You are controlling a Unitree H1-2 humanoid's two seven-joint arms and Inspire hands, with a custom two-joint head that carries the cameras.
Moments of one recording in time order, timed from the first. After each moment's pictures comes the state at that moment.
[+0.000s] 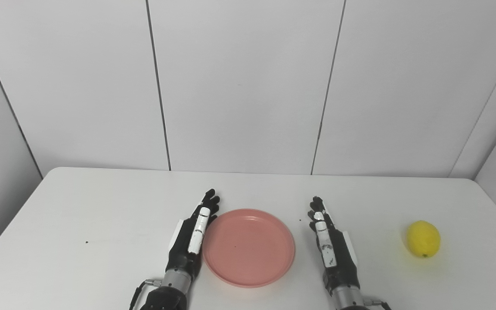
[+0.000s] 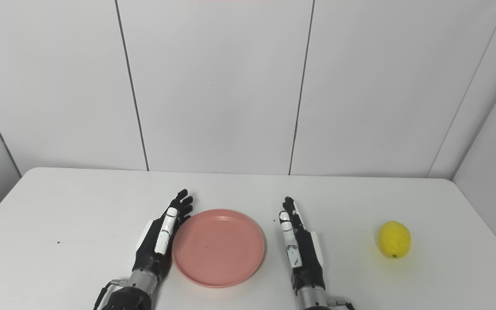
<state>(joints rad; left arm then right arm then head) -0.35 -0.04 -0.09 0.28 -0.06 -0.01 -0.06 -0.27 0.06 0.02 0.19 -0.02 -0.07 -0.05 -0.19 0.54</state>
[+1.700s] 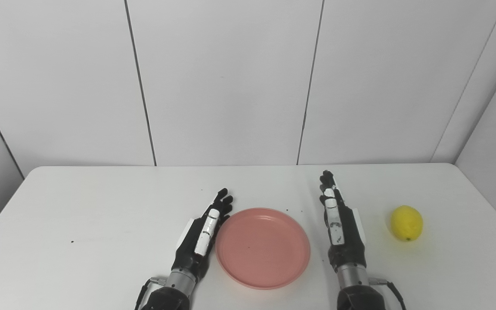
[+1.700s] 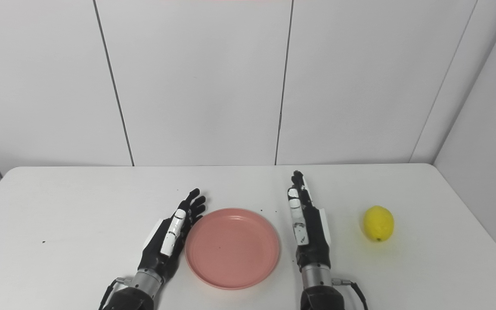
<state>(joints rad) -0.34 -0.05 -0.11 0.30 -0.06 -0.05 -0.15 -0.26 0.06 -0.05 0.06 0.02 -0.06 -0.10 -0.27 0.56</state>
